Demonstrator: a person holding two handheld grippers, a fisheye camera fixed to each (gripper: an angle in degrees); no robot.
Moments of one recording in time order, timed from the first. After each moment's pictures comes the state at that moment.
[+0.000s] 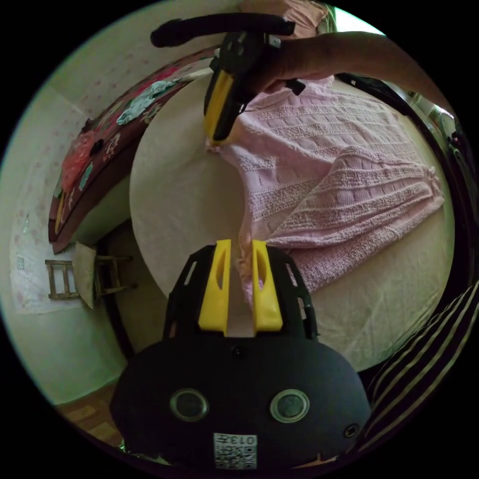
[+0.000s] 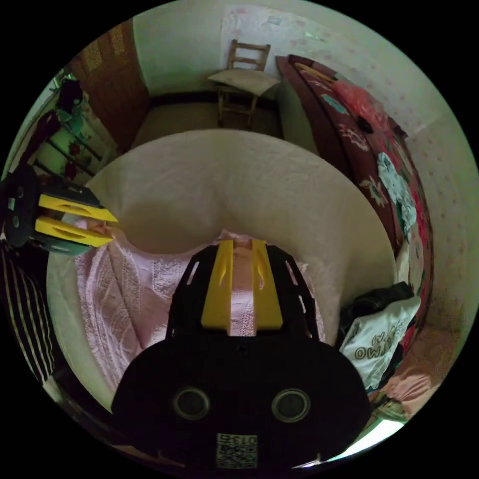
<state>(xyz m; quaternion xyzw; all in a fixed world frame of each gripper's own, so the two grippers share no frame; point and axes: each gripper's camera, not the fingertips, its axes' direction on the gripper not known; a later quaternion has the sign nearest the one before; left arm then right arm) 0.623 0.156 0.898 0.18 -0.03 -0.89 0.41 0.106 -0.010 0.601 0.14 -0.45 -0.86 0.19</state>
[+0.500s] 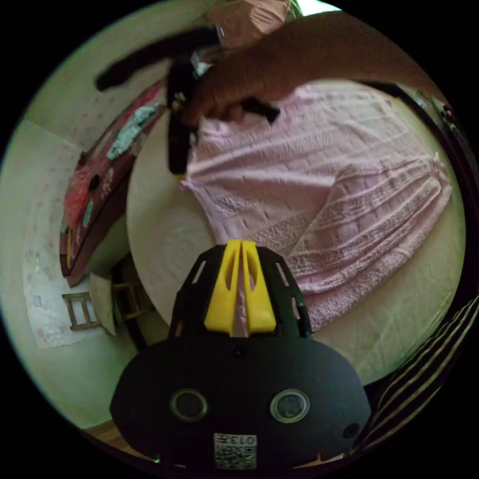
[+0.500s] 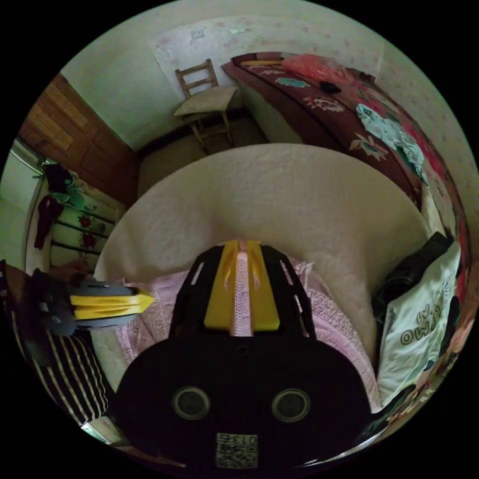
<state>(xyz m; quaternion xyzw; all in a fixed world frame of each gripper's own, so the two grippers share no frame) 0.586 0.175 0.869 0.15 -0.09 -0.87 0.46 0.058 -0.055 0.611 -0.02 -0.52 -0.81 0.27</state>
